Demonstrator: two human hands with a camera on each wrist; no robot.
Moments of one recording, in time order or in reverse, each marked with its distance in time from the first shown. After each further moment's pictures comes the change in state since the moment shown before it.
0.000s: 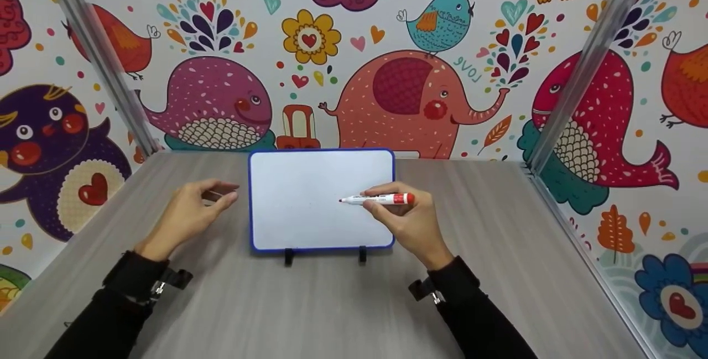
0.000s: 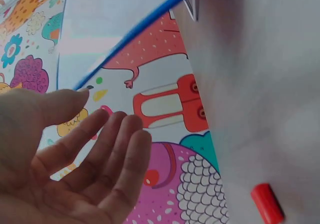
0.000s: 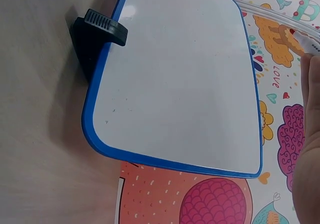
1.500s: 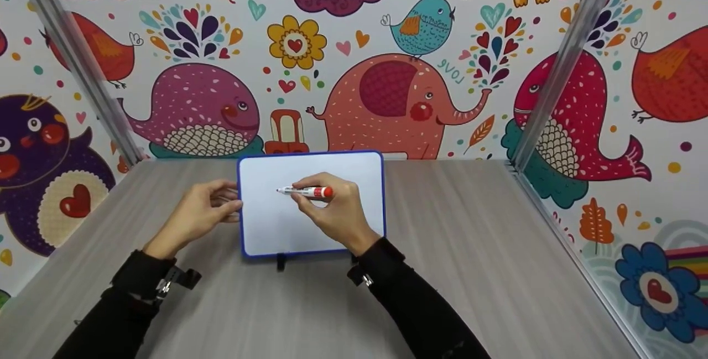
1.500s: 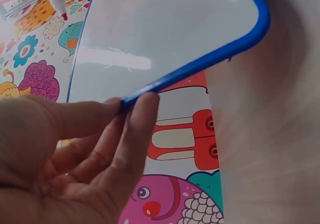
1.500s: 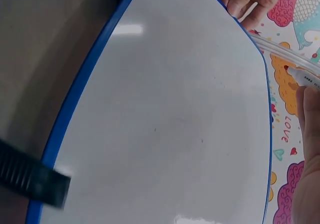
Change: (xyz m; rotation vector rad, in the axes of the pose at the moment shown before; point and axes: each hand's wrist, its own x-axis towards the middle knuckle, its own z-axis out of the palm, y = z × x) left_hand 0.018 0.018 0.016 -0.220 -0.187 -0.100; right_hand 0.039 0.002 0.101 -0.050 -0.088 -0.072
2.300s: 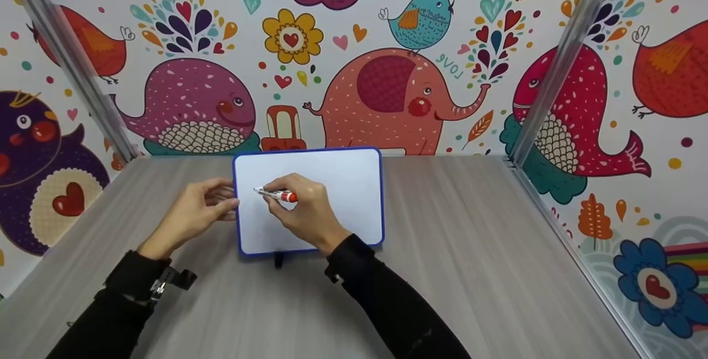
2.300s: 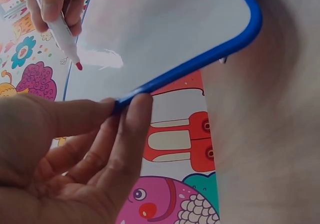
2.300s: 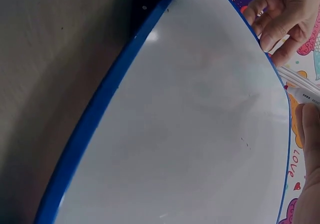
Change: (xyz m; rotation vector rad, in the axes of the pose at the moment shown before) left_hand 0.002 -0.003 0.002 0.017 0.025 0.003; right_hand 0.010 0.008 0.049 -0.171 -0.033 -0.116
